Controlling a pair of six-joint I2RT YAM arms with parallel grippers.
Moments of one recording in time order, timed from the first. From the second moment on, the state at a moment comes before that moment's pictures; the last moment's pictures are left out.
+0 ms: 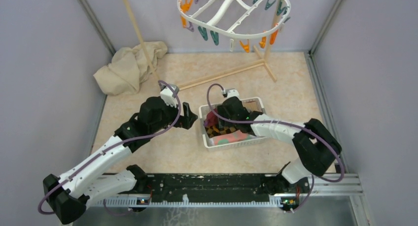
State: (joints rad) left arm -0.73 0.91 0.80 -0.31 -0.08 -0.38; right arm 0.77 1.52 0.82 -0.08 0.26 0.40
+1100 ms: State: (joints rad) left arm -0.54 0.91 0.87 -0.34 -0.09 -0.24; right arm 0.77 1.04 0.84 -0.26 0.25 0.30
